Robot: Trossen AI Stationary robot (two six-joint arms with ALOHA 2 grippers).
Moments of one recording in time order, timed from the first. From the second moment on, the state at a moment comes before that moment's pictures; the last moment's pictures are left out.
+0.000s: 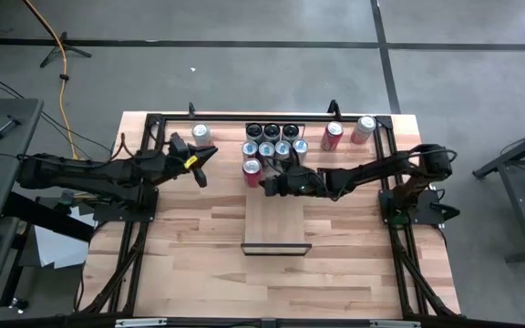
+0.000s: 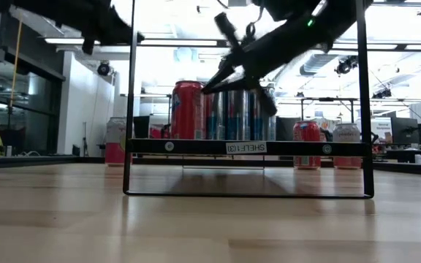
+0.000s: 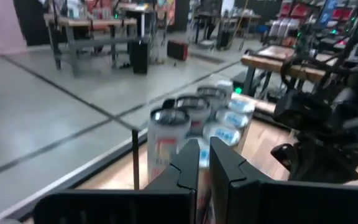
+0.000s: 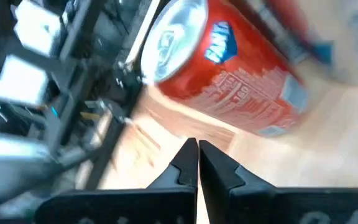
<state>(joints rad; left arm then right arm) 0.01 0.74 0.49 0.13 -0.59 -0.17 0.02 1.67 0.92 0.30 0.24 1.15</state>
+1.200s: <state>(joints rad) 0.01 0.79 0.71 0.25 -0.52 0.00 -0.07 0.77 0.92 -0.28 0.39 0.20</state>
